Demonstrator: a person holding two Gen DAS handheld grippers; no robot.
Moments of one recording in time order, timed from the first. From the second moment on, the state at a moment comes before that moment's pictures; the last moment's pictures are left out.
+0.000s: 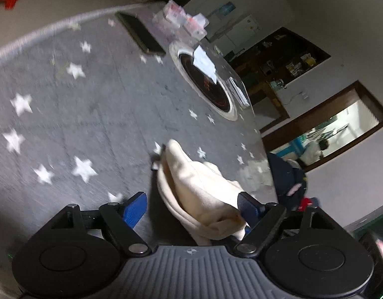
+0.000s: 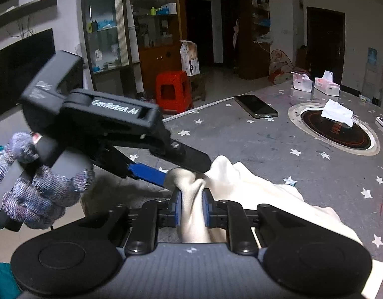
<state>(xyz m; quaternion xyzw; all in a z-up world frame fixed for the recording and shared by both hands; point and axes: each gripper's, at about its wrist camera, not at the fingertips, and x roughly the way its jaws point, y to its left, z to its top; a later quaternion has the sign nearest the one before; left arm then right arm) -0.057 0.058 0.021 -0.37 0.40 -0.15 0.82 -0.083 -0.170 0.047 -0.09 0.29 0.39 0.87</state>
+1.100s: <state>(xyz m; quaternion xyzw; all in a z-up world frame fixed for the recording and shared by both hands) -0.034 0.043 -0.020 -0.42 0.45 -0.19 0.77 -0.094 -0.274 0.034 0.00 0.30 0.26 0.92</state>
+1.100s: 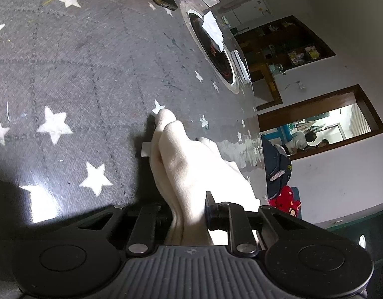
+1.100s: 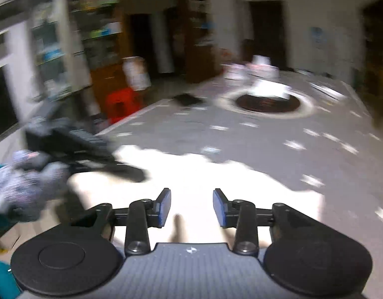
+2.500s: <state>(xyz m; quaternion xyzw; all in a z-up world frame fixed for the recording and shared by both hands) -0.015 0.008 0.022 -0.28 0.44 -0.19 0.83 -0.067 -0.340 0.020 0.10 0.28 0.17 0.94</state>
